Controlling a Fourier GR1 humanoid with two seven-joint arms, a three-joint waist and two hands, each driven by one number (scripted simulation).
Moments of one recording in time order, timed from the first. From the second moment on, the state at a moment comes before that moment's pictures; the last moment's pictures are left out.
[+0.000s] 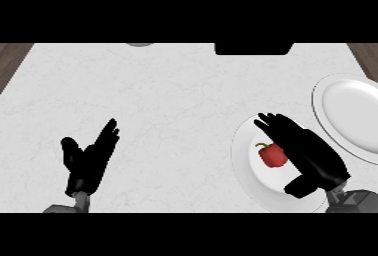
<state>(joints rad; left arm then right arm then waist) -0.01 0.21 -0.19 -1.45 0.23 0.16 0.20 -0.14 -0.50 0.36 -1.70 0.83 0.22 0.03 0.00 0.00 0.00</state>
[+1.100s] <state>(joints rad) 0.00 0.18 -0.11 -1.45 0.18 0.08 0.21 -0.23 -0.39 0.34 -1.41 1.11 0.17 -0.14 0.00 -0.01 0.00</state>
